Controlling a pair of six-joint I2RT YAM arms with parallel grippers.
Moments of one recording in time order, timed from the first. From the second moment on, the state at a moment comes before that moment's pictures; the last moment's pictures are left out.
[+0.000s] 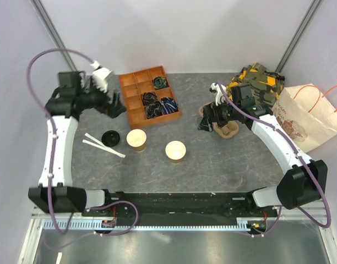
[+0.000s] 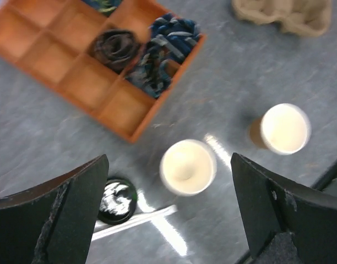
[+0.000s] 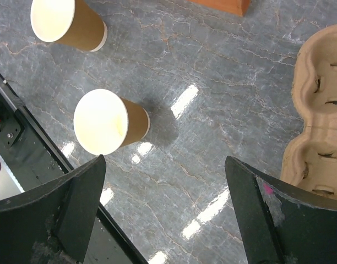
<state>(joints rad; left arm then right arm) -0.06 1.37 1.59 -0.94 0.59 0.35 0.28 1.39 1.21 -0.64 -0.58 -0.06</state>
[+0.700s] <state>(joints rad) 0.26 1.31 0.78 -0.70 0.67 1.30 0.28 1.39 1.21 -0.62 -0.64 -0.05</state>
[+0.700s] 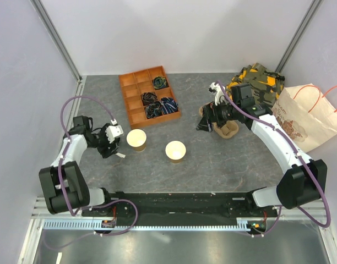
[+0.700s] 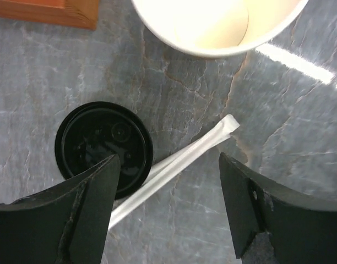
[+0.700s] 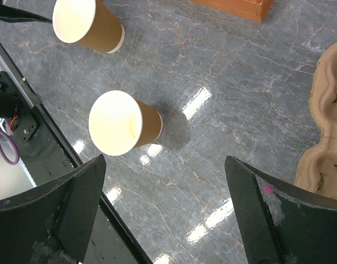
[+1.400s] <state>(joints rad) 0.26 1.51 0.75 -0.41 0.55 1.46 0.28 1.43 1.21 -0.61 -0.67 -0.05</state>
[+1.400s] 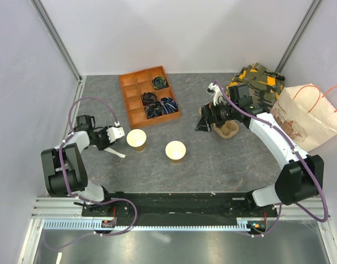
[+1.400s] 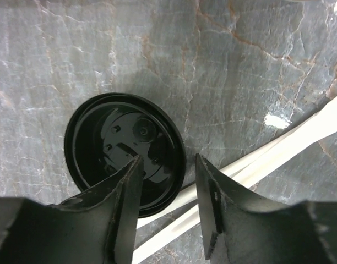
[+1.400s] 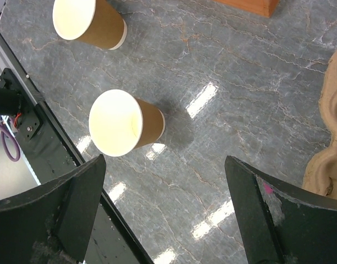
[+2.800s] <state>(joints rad) -0.39 1.03 1.00 -0.13 1.38 -0.44 0.38 0.90 1.24 -0.59 -0.89 -0.75</state>
